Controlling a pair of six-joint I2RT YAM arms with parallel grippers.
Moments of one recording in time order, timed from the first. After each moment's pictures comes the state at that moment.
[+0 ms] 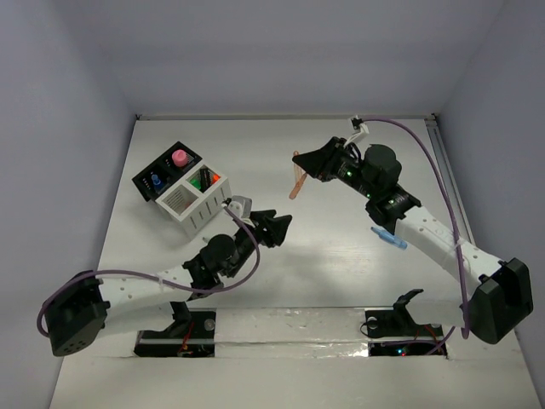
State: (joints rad) left arm -1.06 0.99 0.34 0.74 -0.42 -0.47; right arm 0.56 1.24 0.98 0.28 -0.26 0.75
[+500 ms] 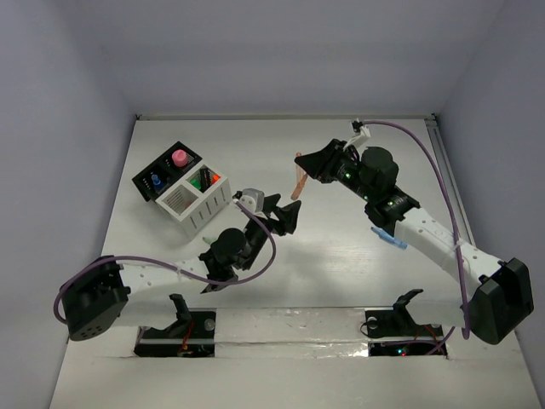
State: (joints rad) left arm -1.10 1.17 0.45 0.93 -0.55 -0.29; right arm 0.58 1.23 0.97 0.24 -0.15 0.74
